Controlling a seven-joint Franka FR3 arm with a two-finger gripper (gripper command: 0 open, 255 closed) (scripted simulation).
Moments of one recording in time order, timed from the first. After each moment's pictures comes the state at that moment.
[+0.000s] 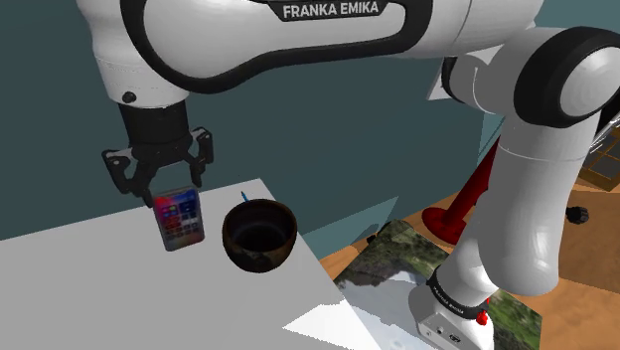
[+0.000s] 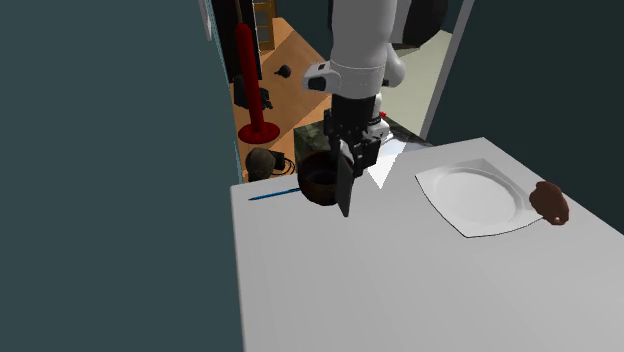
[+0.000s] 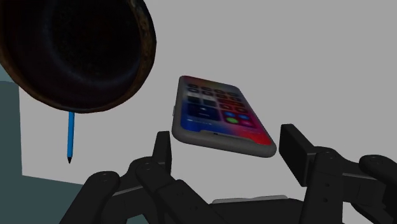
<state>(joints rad) 0.31 0.32 0.56 -1.48 -0.18 1.75 0.85</state>
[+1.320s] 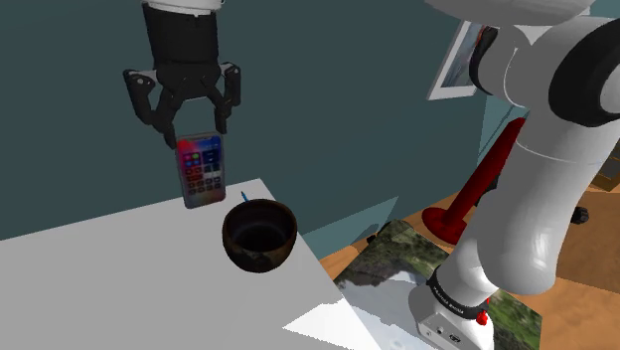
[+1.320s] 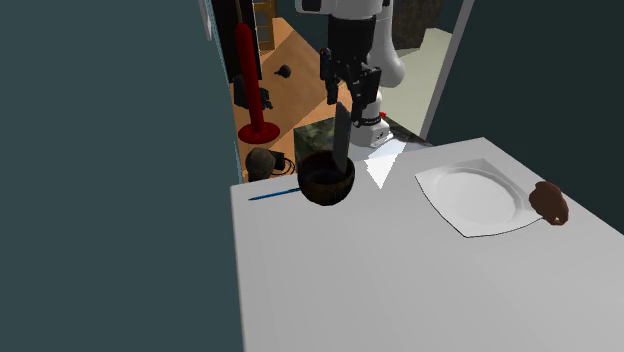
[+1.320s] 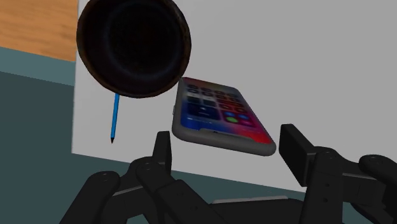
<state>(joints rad) 0.26 0.20 0.56 -1.37 -0.11 1.53 0.78</state>
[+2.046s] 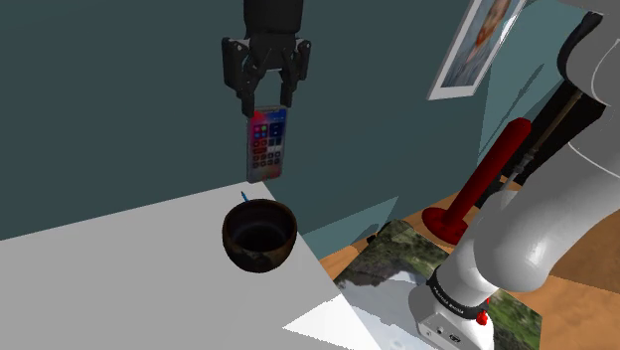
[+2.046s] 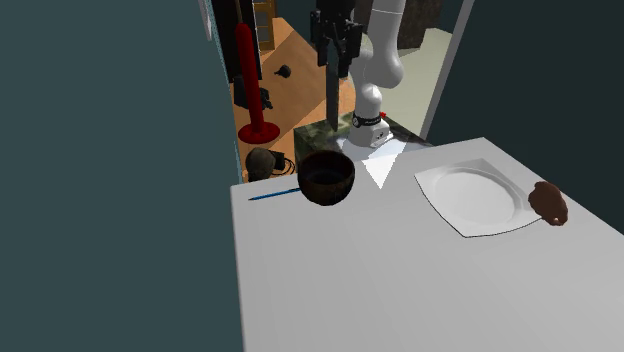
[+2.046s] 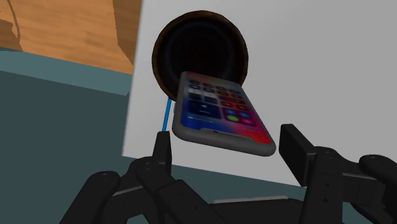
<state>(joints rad) 0.13 -0.13 0.47 -1.62 0.05 1.50 0.57</state>
